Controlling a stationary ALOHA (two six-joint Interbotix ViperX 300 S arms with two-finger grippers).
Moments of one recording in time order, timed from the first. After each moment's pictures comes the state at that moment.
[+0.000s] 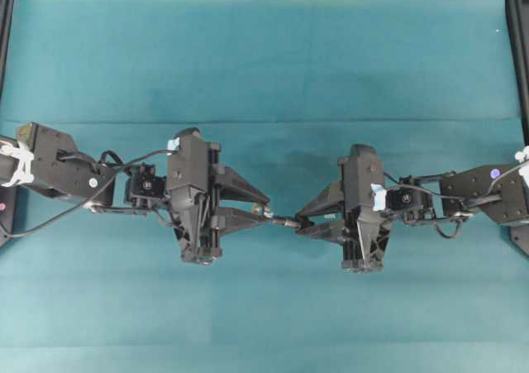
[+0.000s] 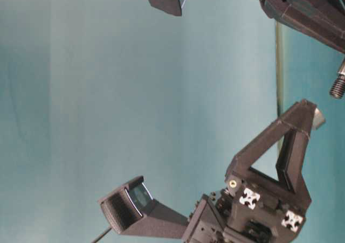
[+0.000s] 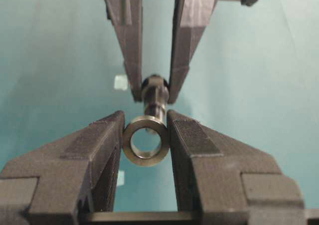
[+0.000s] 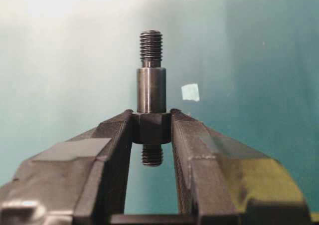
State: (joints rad) left arm -0.04 0.09 0.77 0.02 -0.49 -0.14; right arm 0.07 0.05 0.95 0.03 -0.45 0.11
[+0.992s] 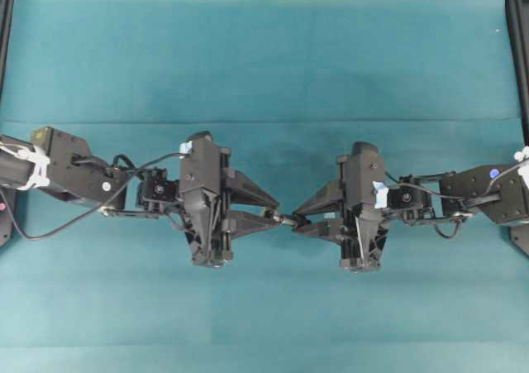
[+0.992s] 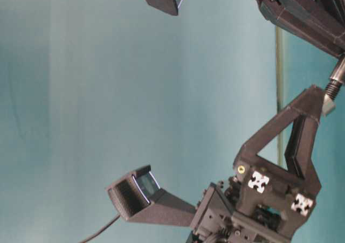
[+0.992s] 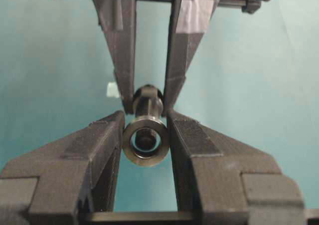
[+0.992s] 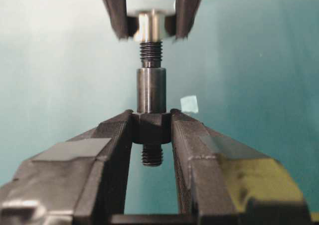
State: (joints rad) left arm -0.04 0.15 0.73 0.02 -0.50 -0.16; right arm 0.07 0.05 0.95 0.05 -0.49 0.11
